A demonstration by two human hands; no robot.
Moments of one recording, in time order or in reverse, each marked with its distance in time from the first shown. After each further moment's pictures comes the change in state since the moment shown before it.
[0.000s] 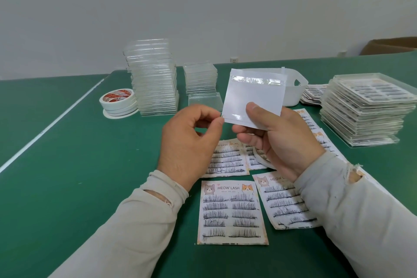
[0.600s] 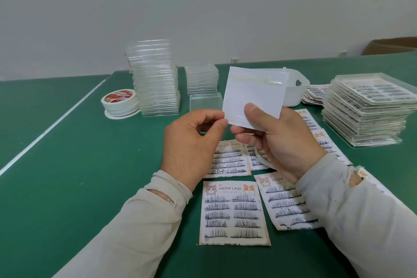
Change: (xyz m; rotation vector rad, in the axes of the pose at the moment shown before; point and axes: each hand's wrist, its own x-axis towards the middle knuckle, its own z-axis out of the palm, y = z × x) left_hand 0.001 -0.001 0.005 -0.148 -0.013 -0.137; right_hand -0.002 0.001 0.005 -0.055 -0.014 -0.047
